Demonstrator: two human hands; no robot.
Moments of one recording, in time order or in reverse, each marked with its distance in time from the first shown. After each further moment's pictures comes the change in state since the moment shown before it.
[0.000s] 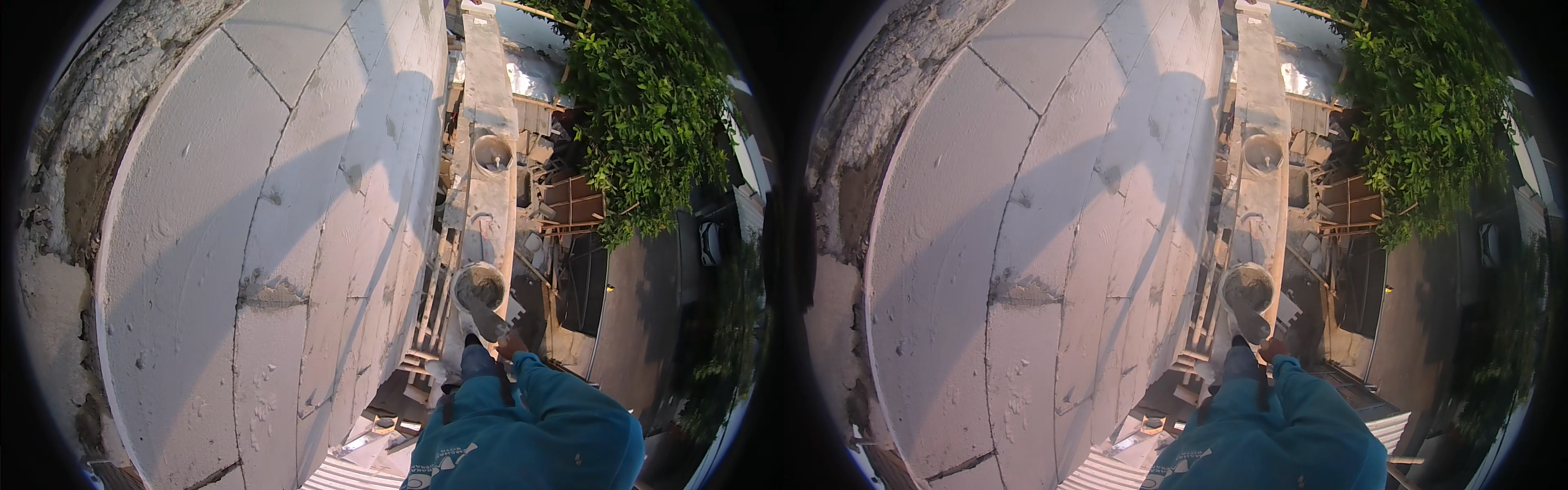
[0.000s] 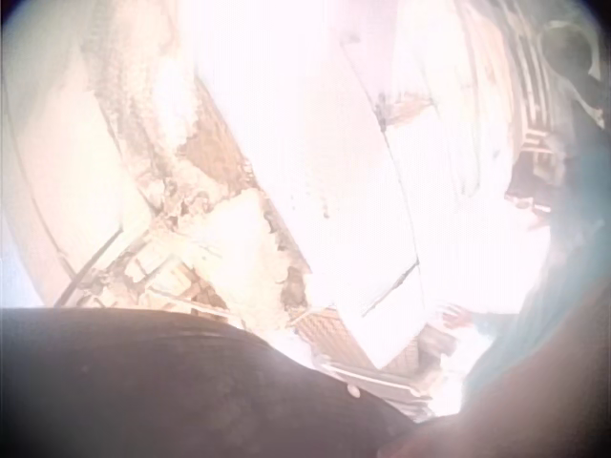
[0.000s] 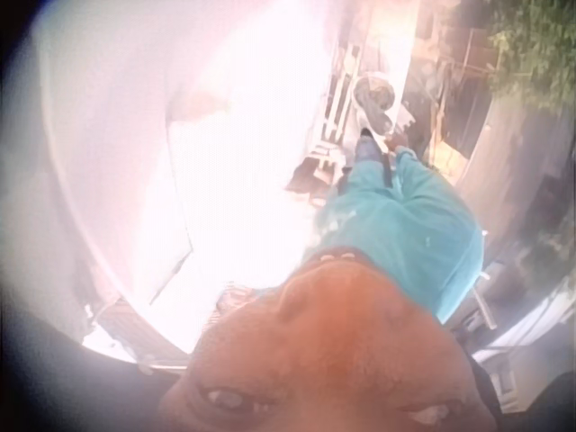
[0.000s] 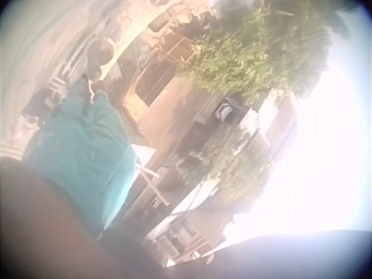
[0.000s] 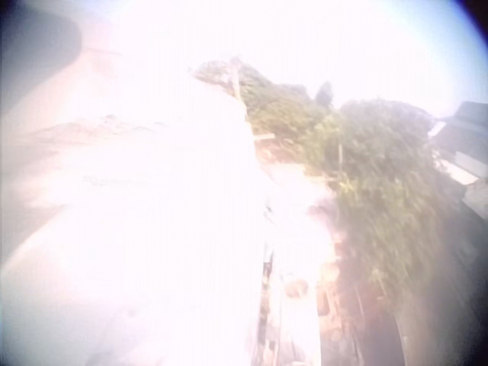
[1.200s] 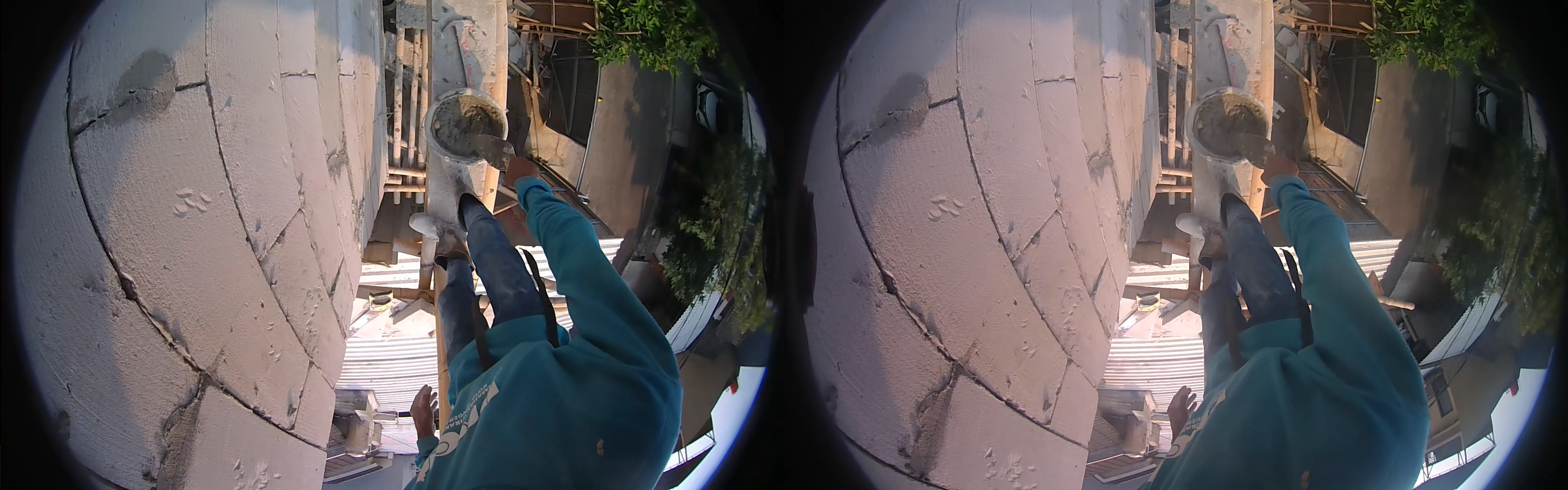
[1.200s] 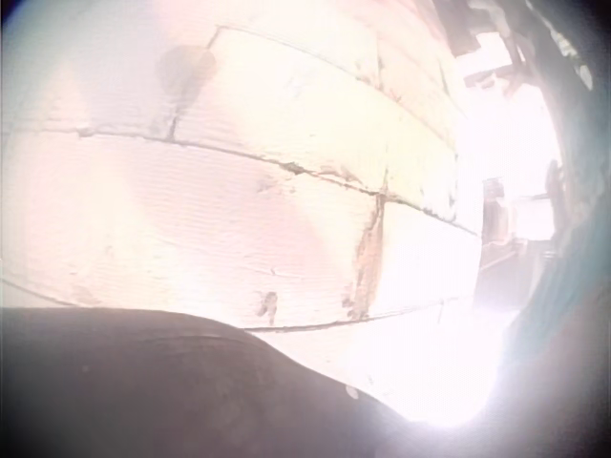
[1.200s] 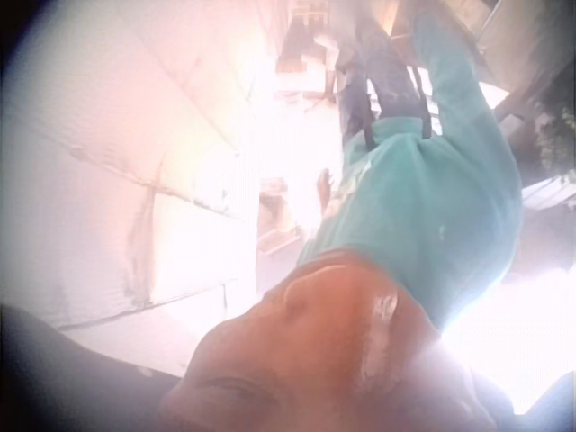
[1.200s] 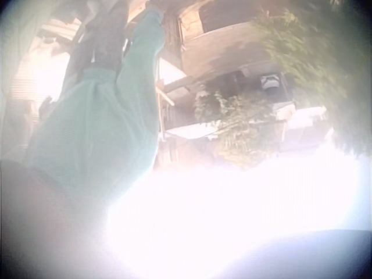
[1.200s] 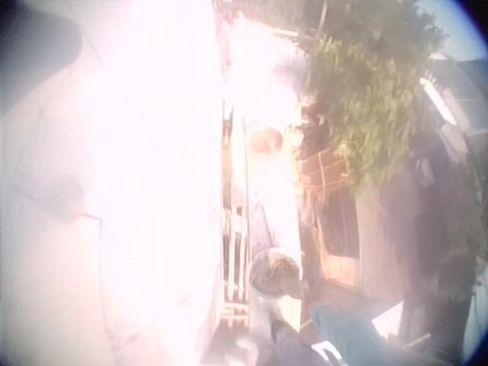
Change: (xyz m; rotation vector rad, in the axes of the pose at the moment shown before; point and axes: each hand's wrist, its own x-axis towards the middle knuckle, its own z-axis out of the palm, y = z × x) left_hand -0.045 -0.096 0.015 0.455 -0.258 -0.891; right_hand 0.215 -0.011 -0.013 -0.403 -0.156 0.190
